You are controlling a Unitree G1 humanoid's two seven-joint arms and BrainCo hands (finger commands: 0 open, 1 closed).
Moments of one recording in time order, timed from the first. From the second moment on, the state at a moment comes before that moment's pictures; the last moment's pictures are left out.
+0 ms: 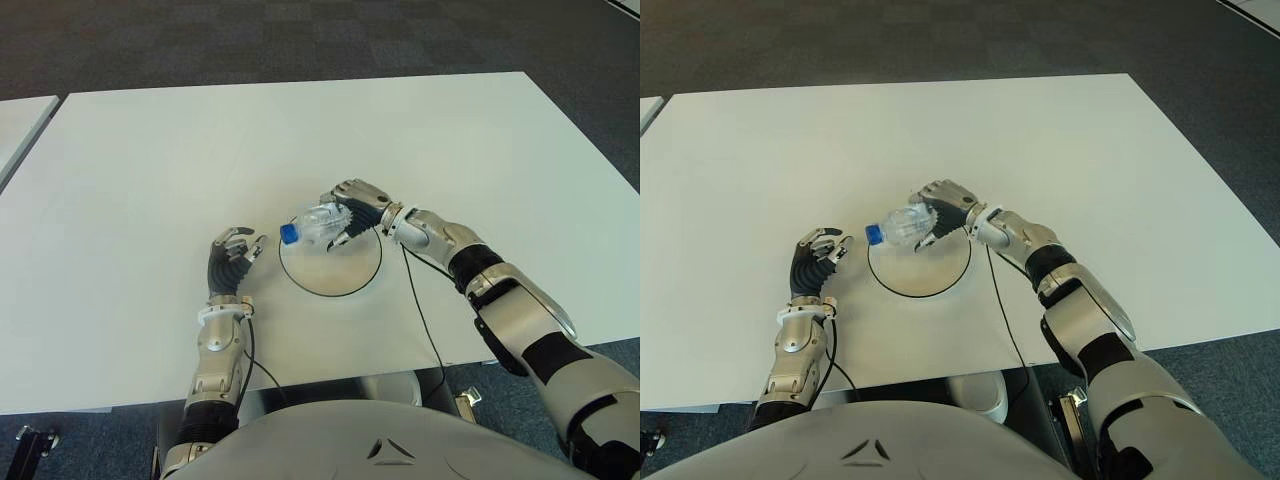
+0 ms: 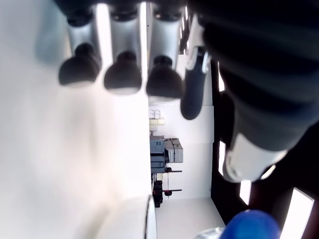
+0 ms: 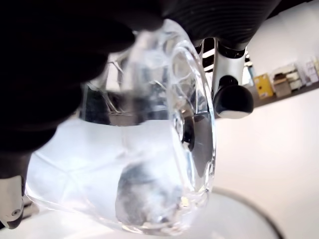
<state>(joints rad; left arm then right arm) 0.20 -0.04 0.07 0.24 0.04 -0.35 0.14 -0.75 -0.32 0.64 1.01 -0.77 -0.77 -0.16</state>
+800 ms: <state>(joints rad) 0.21 -0.04 0.07 0.22 0.04 -0.34 0.14 -0.77 -0.31 0.66 0.91 -0.76 -0.63 0.18</state>
